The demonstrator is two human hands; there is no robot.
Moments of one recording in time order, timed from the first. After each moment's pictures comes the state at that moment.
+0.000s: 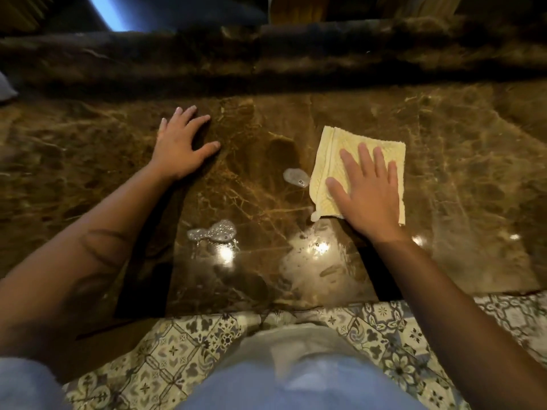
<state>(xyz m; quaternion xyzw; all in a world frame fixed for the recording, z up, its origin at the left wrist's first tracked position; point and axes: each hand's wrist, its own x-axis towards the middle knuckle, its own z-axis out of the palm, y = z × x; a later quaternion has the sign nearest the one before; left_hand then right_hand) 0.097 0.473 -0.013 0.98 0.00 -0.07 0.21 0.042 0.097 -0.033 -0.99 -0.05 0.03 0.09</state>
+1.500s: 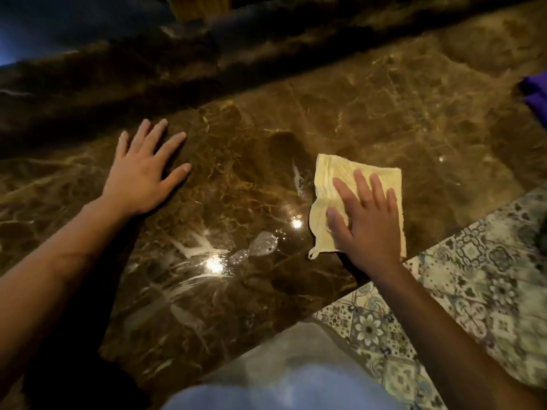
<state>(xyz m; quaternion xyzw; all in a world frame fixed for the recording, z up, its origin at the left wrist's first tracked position) 0.128 0.556 -0.019 0.97 -0.23 -0.10 0.07 -0.066 0.193 -0.033 -0.99 0.13 0.02 0.09</state>
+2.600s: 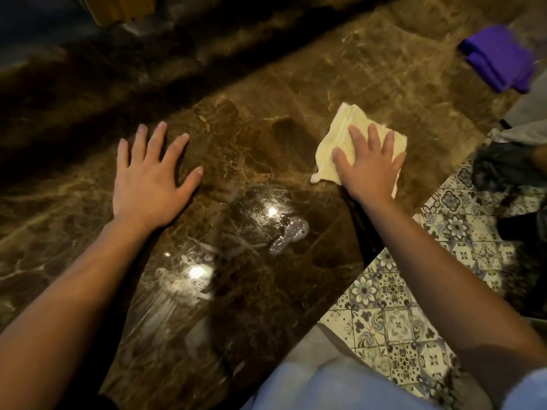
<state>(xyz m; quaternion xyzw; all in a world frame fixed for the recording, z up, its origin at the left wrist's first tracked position) 0.147 0.577 -0.045 0.95 -0.31 -0.03 0.10 -0.008 0.220 -0.035 -0.92 0.38 0.01 0.08</state>
